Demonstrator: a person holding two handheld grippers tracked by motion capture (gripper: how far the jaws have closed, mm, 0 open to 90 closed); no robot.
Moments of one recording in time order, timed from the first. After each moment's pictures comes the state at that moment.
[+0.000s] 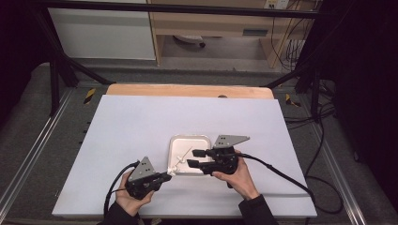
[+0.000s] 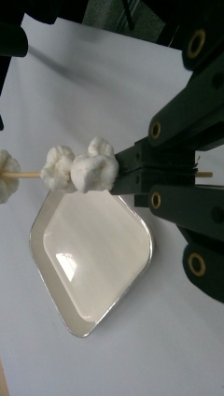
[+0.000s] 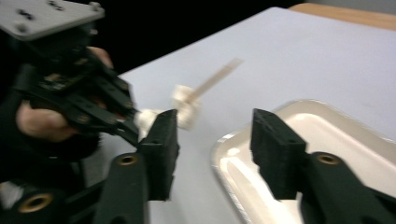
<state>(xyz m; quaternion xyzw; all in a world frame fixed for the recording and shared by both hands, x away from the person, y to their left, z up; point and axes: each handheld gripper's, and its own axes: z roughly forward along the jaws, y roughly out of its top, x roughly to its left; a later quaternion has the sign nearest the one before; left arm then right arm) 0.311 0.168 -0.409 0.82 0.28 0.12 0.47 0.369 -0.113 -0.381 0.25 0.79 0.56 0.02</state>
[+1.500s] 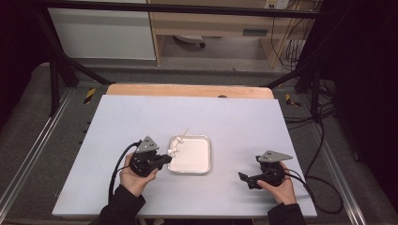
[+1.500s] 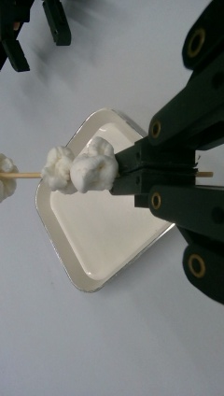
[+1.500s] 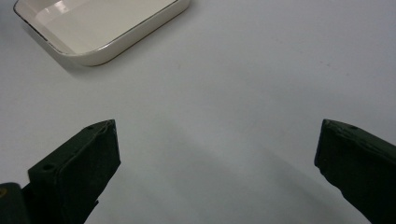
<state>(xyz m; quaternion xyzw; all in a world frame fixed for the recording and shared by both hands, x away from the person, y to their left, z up) 0.362 0.158 -0.389 0.82 0.36 0.11 0.44 0.354 -0.252 -0.448 0.39 0.81 0.41 0.16</state>
